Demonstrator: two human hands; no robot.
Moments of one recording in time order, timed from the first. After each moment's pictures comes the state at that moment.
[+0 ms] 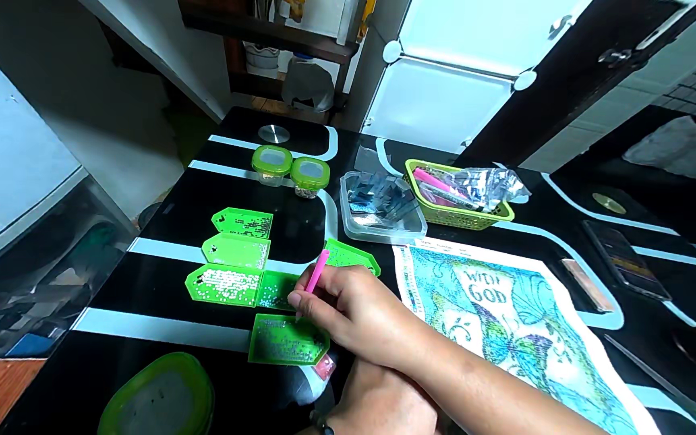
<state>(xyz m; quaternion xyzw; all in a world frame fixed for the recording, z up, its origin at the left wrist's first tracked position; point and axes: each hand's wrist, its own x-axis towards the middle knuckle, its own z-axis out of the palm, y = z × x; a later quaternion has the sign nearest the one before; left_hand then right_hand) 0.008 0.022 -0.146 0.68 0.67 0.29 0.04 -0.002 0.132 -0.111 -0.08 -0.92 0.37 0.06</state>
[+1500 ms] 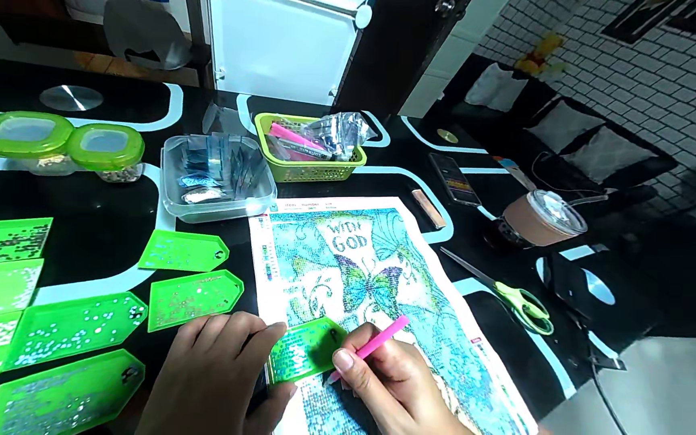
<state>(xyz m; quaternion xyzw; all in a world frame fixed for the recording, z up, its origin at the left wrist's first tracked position) -0.009 0.036 -0.153 0.71 0.66 0.23 0.06 0.210 0.143 -0.164 -0.19 -0.81 0.45 0.32</state>
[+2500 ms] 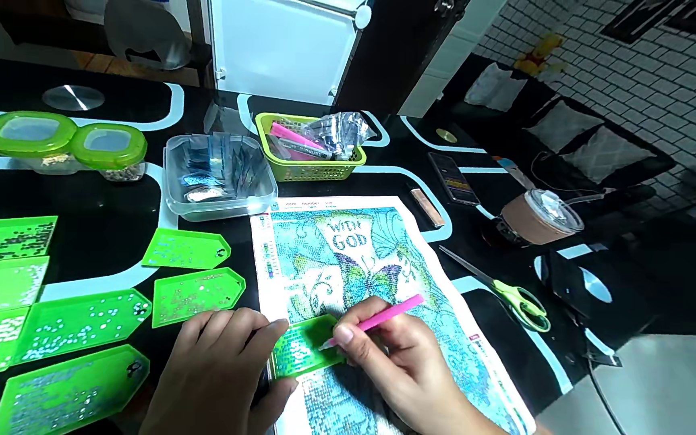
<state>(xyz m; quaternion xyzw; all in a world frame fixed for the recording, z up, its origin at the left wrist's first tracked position) -0.009 0.036 -0.156 0.71 0.66 0.23 0.03 0.201 0.154 -0.147 -0.21 -0.80 0.46 0.33</state>
